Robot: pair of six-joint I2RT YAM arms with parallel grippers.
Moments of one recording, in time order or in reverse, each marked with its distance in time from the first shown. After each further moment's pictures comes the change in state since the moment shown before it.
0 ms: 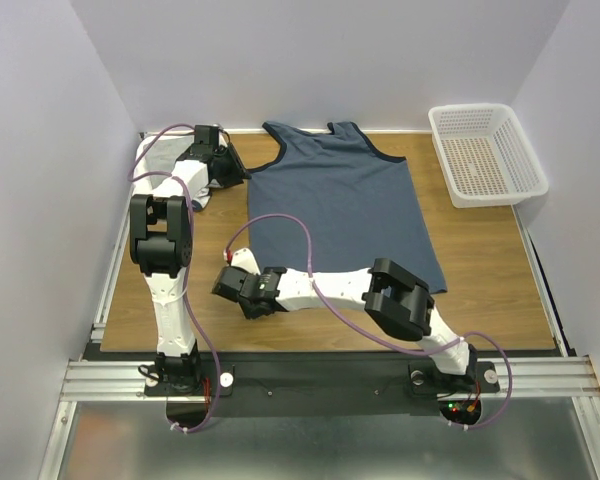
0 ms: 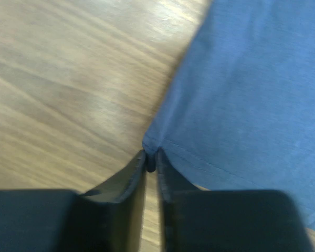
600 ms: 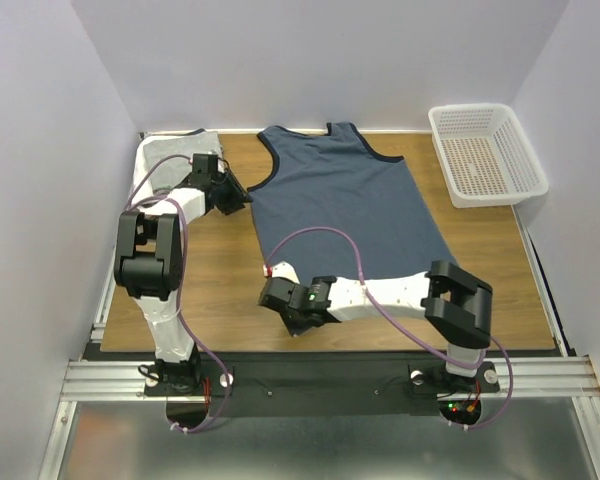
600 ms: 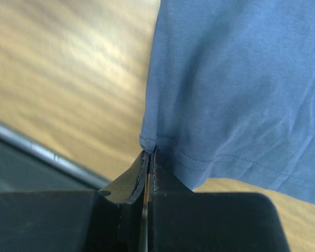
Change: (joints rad) left arm -0.018 -0.220 -0.412 0.172 -0.008 -0.134; right arm 0.000 -0.349 -0.476 0.065 -0.109 -0.032
